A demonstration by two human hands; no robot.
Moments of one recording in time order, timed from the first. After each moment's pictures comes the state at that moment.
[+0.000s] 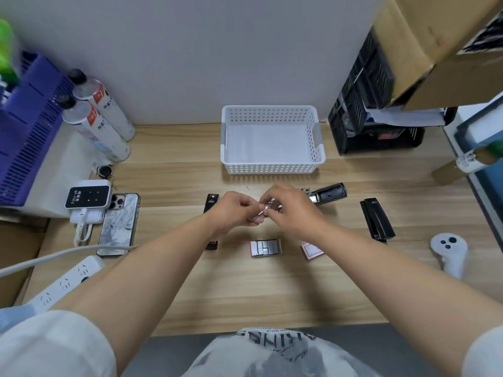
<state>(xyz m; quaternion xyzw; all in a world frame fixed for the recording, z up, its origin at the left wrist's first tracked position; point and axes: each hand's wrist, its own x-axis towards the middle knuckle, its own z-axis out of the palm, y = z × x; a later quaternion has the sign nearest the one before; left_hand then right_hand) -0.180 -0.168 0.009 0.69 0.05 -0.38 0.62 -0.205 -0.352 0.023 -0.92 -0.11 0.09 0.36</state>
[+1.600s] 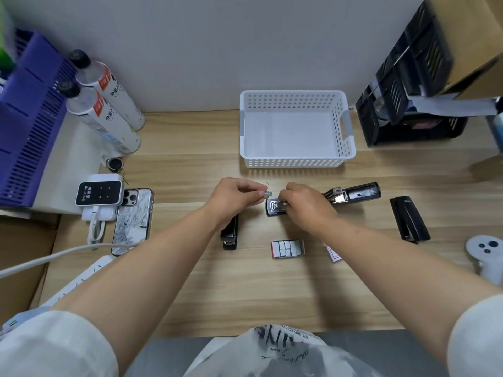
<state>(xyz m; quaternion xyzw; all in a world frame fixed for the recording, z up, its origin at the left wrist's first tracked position) -0.144 -0.130 -0.015 0.68 0.13 -0.29 0.66 -0.168 -0.331 -0.029 -0.97 -0.14 0.15 0.12</state>
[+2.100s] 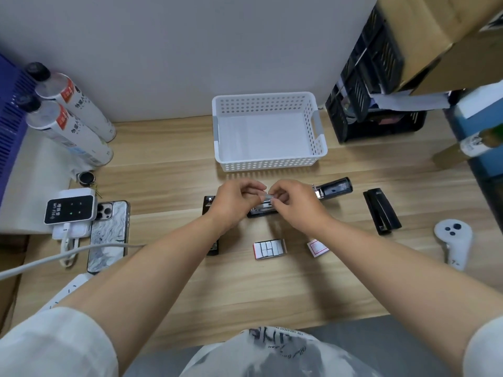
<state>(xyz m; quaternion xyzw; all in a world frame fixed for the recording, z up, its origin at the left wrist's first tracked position) -0.146 -0.172 -0.015 0.79 0.00 -0.26 0.55 -0.184 -0.351 -0.011 -0.92 0.02 0.09 0.39</state>
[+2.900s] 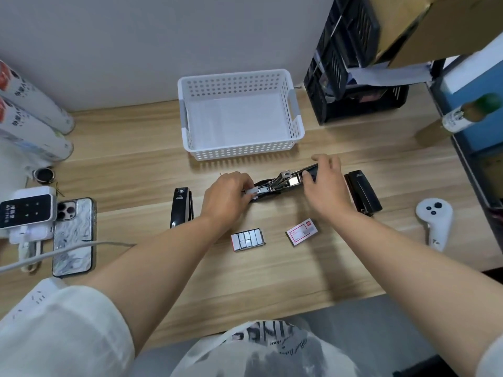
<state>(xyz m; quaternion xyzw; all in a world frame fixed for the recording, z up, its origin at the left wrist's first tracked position) -0.155 -0.214 -0.060 0.94 -0.16 -0.13 0.26 -0.201 -0.436 -0.017 -0.93 0.23 0.04 0.28</state>
